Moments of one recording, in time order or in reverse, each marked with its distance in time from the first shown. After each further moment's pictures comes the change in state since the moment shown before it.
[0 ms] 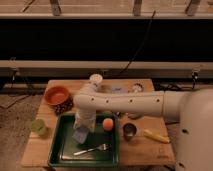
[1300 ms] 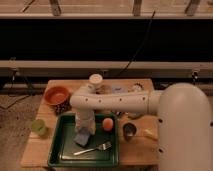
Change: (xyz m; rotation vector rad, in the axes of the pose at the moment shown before) arm 0.010 -0.001 0.043 -0.112 -0.064 0.025
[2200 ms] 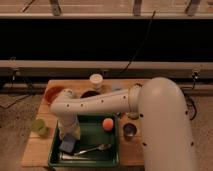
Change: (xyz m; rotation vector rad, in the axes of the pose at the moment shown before) arm -0.042 -0.059 0.015 -0.006 -0.022 -0.150
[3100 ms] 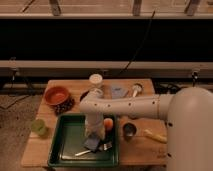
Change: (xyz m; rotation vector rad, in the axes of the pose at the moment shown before) arm 0.018 0.133 0.001 -0.057 -0.010 0.222
